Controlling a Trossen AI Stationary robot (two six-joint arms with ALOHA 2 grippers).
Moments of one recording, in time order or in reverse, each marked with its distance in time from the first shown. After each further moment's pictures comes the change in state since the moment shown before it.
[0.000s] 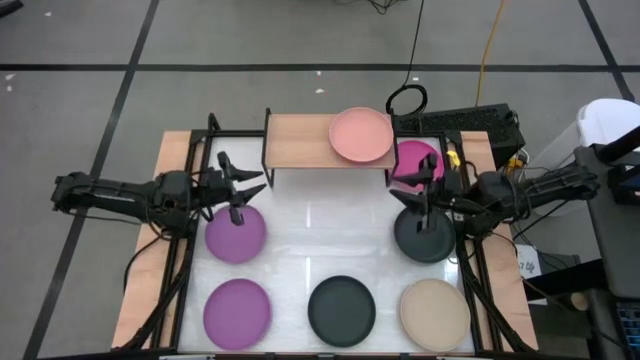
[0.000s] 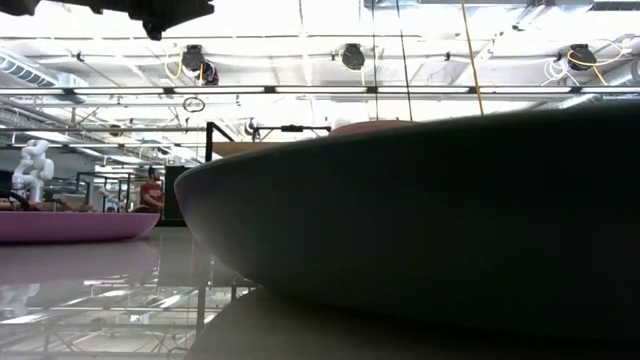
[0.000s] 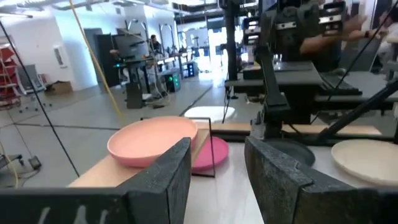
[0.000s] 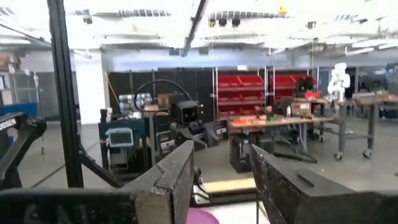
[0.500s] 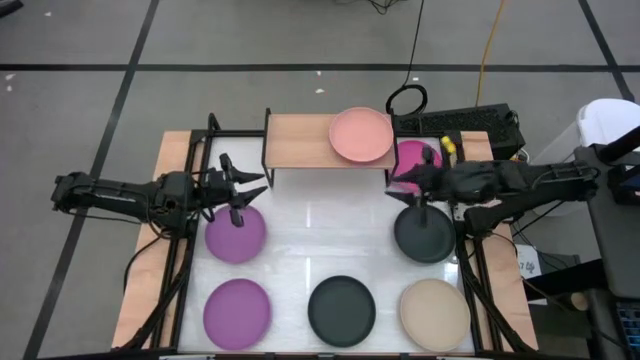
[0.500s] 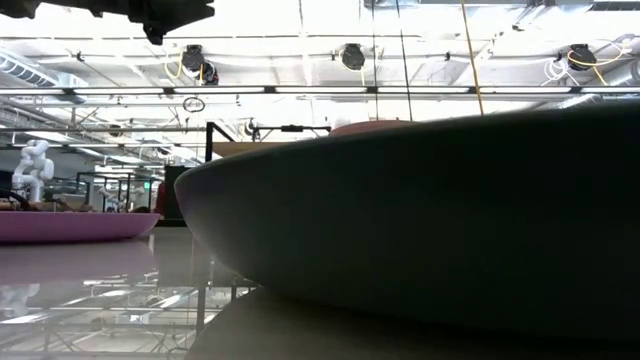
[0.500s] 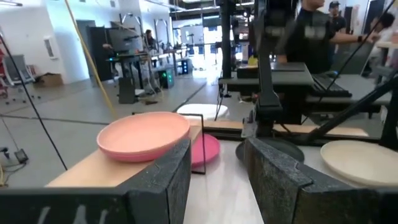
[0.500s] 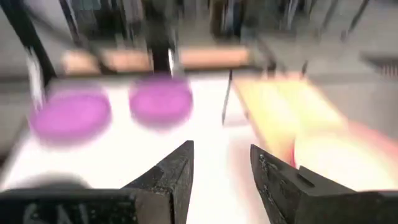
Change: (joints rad) left arm 0.000 0.006 -0.004 -0.013 0.019 -0.049; right arm -0.050 0.180 0.464 -1.003 0.004 0.152
